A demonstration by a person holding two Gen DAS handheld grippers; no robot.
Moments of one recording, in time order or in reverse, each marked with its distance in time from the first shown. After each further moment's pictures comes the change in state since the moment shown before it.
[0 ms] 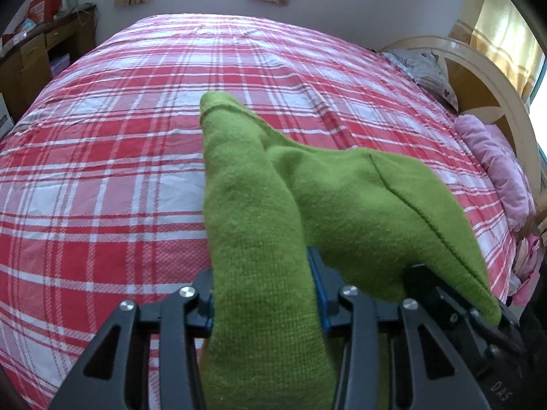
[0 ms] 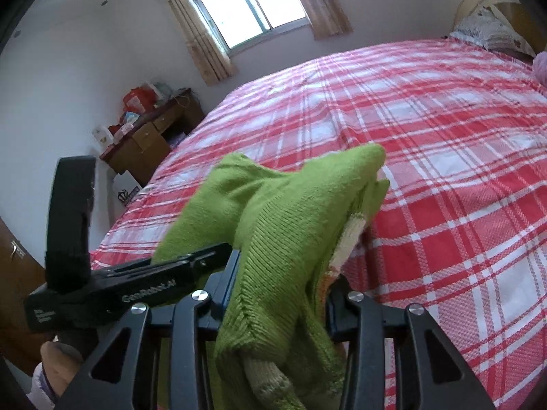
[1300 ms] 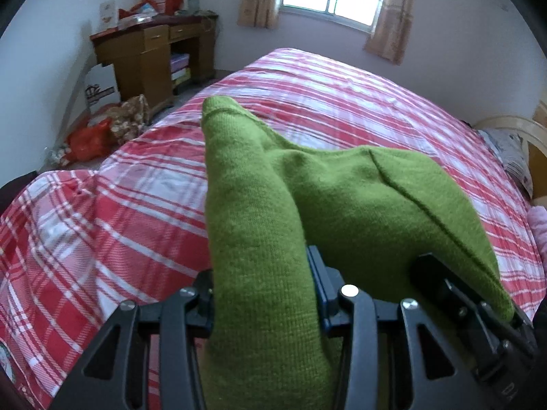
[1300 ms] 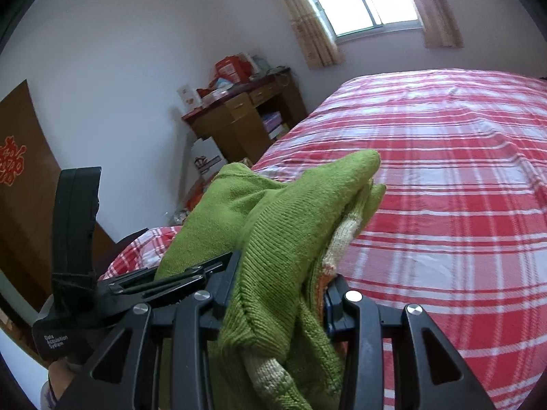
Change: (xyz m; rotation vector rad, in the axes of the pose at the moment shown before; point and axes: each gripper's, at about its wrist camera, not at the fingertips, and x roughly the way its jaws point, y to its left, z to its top) left arm -0.094 0.192 -0.010 -0.271 -0.183 0.320; right arm 0.111 0.206 0.017 -0.233 0.065 0.322
